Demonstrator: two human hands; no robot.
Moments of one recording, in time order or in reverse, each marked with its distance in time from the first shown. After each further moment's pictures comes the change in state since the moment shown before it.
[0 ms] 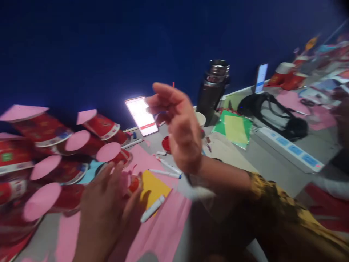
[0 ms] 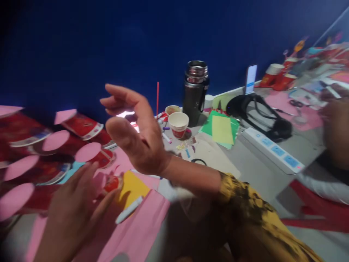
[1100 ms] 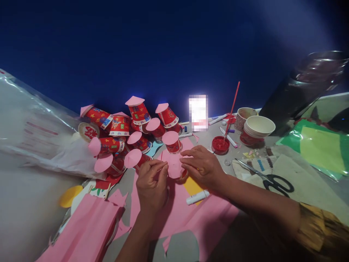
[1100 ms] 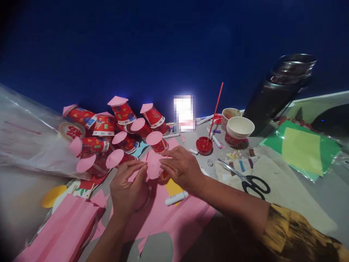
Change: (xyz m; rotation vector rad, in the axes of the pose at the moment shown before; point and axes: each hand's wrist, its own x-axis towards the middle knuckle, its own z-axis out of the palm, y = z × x) left_hand -0.023 0.003 -0.010 -0.150 0.377 -0.370; right_hand -0.073 0.090 0.026 -0.552 -0.506 -0.266
